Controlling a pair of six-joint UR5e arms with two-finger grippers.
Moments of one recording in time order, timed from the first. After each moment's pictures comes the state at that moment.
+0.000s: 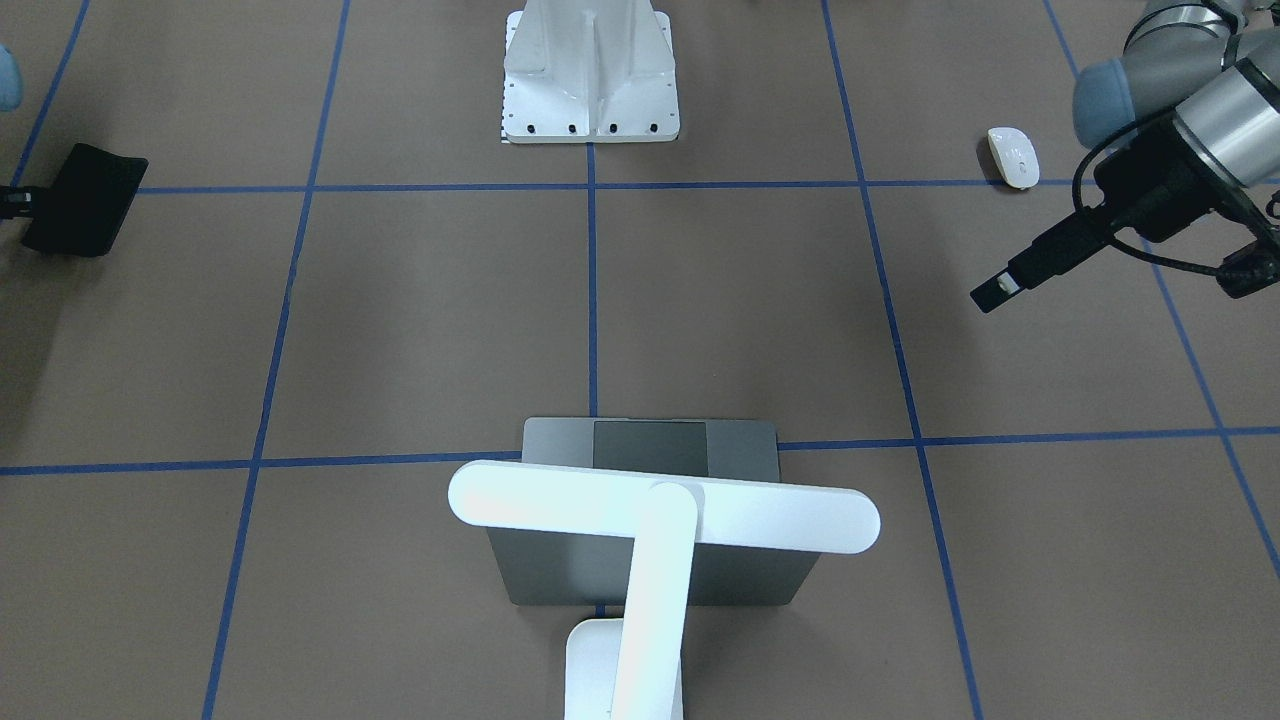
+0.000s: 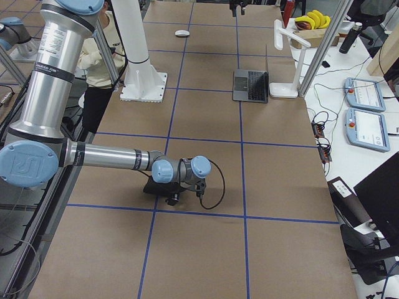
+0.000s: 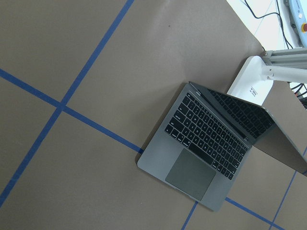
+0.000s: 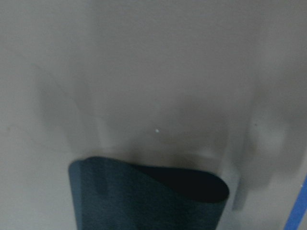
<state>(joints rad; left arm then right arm) -1.17 -1.88 -1.76 -2.22 -2.52 -1.68 1.02 -1.86 1.66 -1.46 2.50 0.33</state>
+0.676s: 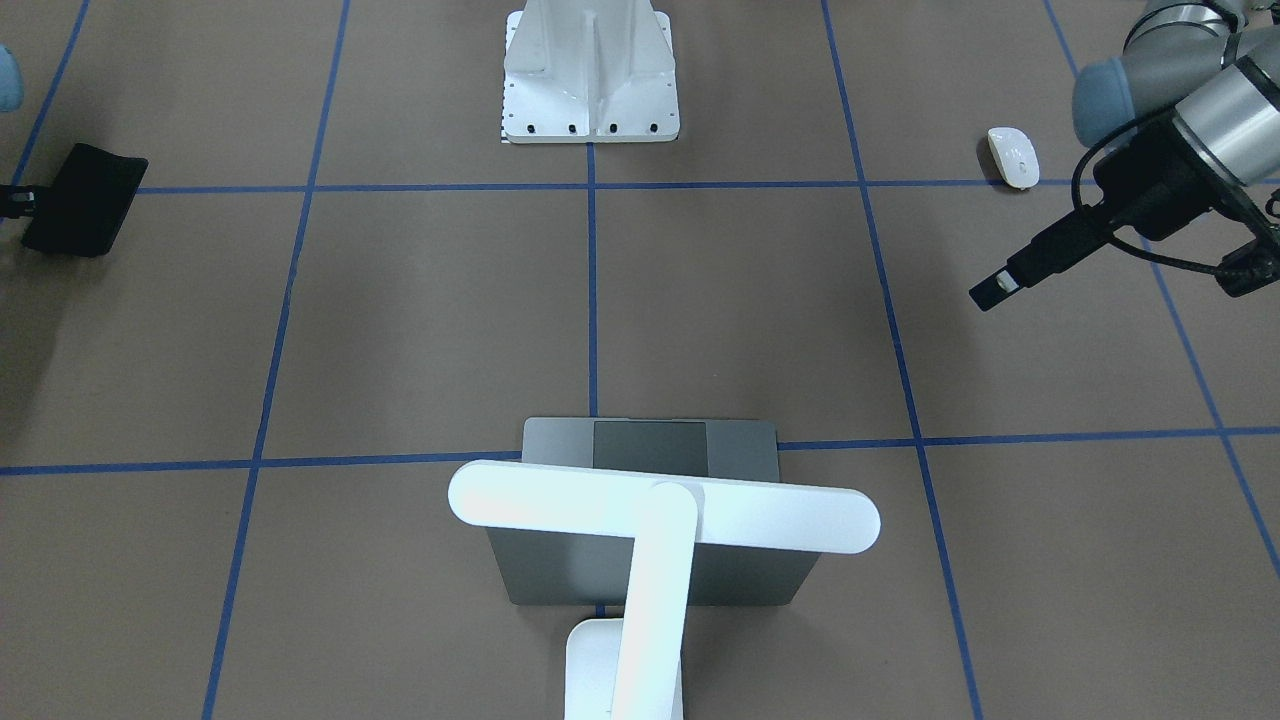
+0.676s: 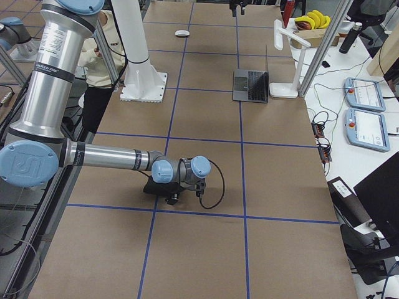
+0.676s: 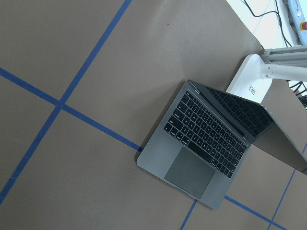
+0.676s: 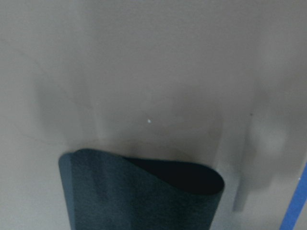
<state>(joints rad) -1.17 -1.89 -1.76 -2.21 -2.53 -1.68 1.01 -1.86 1.66 -1.45 2.53 0.33</state>
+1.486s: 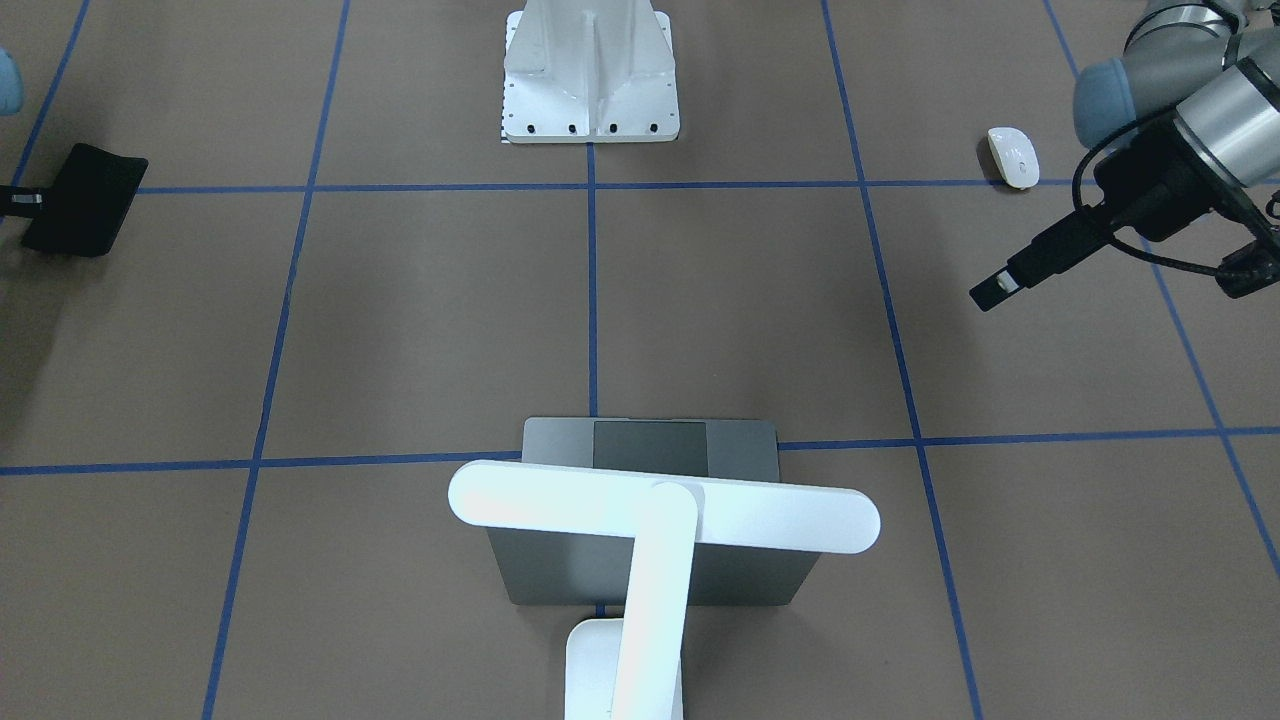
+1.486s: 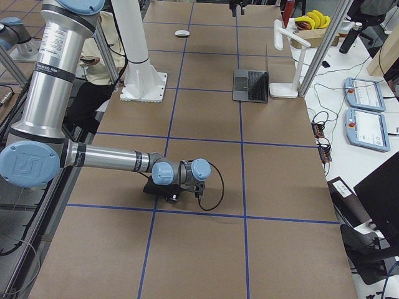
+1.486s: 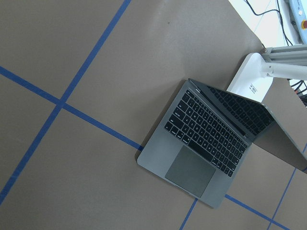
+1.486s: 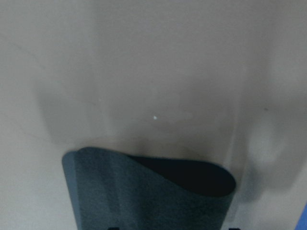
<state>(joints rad) -1.18 -1.89 -1.76 -2.21 -2.53 -1.68 1.01 -1.85 1.64 -1.45 2.55 0.33</state>
